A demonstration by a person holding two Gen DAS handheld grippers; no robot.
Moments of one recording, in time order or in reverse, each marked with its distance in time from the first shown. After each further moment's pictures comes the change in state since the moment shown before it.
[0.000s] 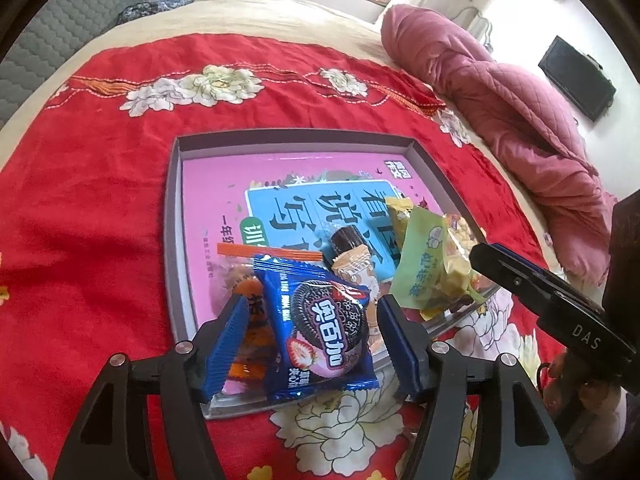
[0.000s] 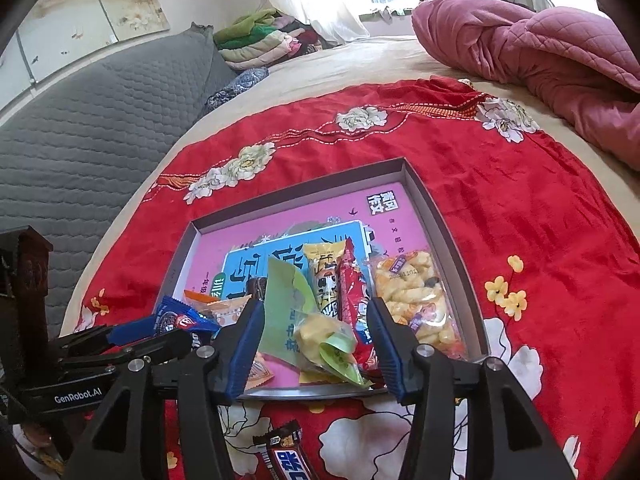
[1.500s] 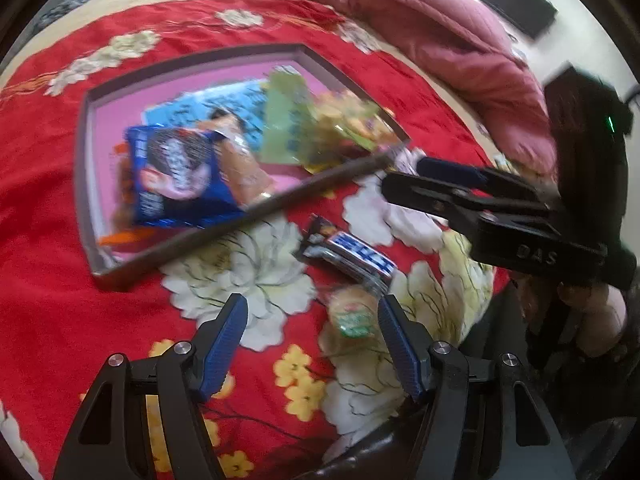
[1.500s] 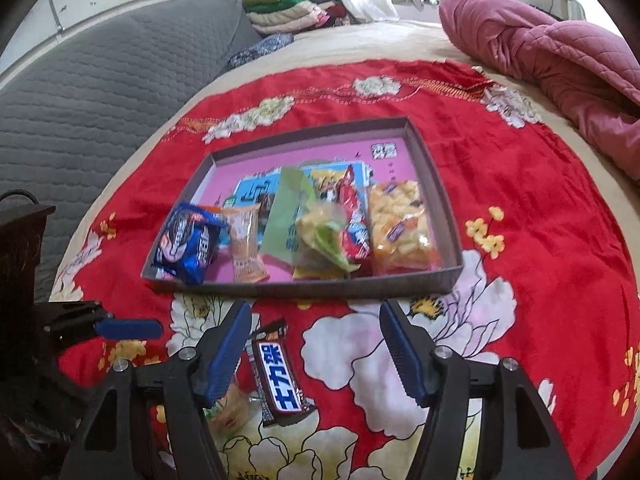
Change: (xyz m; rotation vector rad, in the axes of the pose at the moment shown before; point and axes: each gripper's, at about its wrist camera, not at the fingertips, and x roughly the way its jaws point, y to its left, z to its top) left arm -0.020 -0.057 -0.081 0.230 0.217 -0.163; right arm -0.031 0.000 -0.050 -0.138 0.122 0.001
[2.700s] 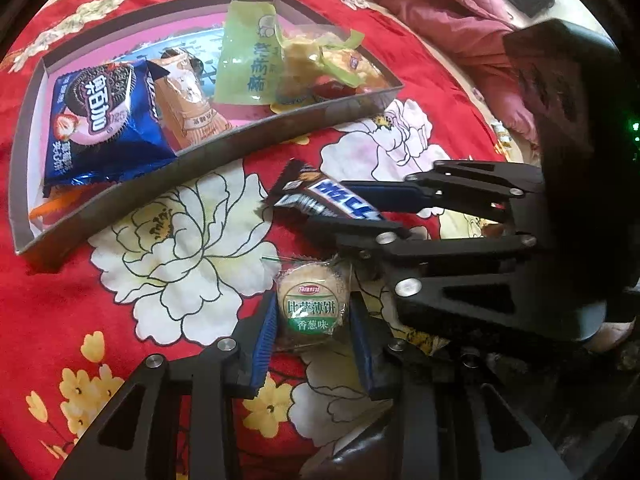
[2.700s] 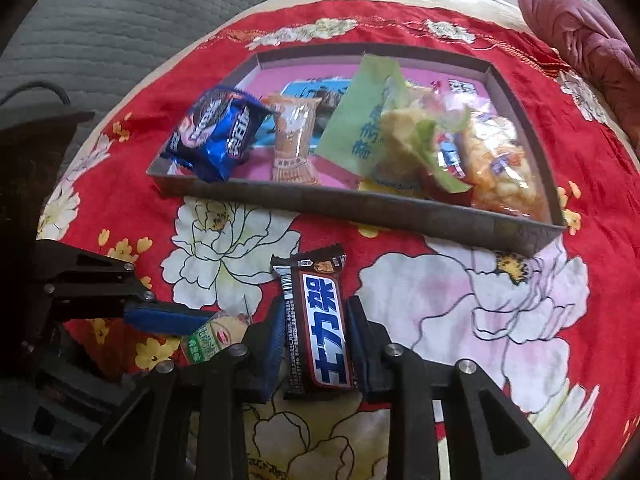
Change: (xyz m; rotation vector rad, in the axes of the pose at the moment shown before) left arm 0.043 -0.007 -0.004 0.001 0.111 -0.051; right arm 0.044 0.031 -0.030 -0.174 0.211 0.055
